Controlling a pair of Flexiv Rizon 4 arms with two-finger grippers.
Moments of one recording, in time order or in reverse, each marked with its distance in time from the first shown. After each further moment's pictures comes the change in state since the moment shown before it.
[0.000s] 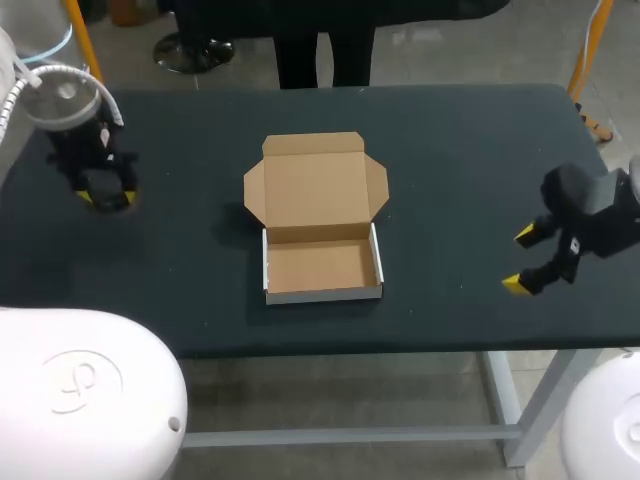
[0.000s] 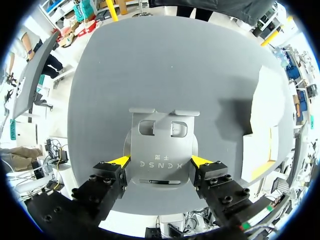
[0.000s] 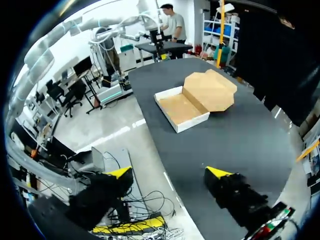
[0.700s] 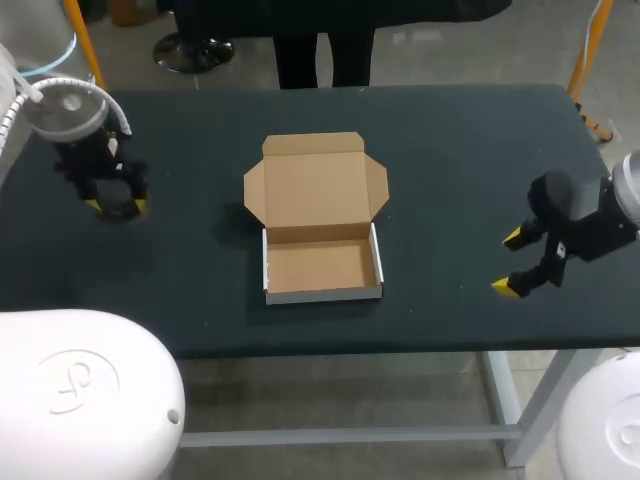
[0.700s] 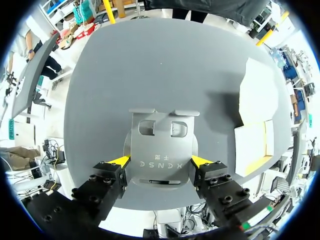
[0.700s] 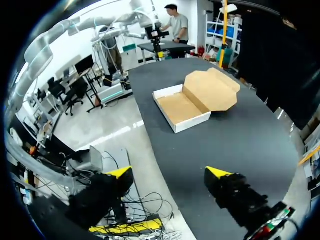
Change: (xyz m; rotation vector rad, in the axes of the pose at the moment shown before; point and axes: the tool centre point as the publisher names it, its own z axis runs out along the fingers) left arm 0.026 0.025 -0.010 0.023 0.021 0.008; right arm -0.010 -0.003 0.025 -0.009 0.017 -0.019
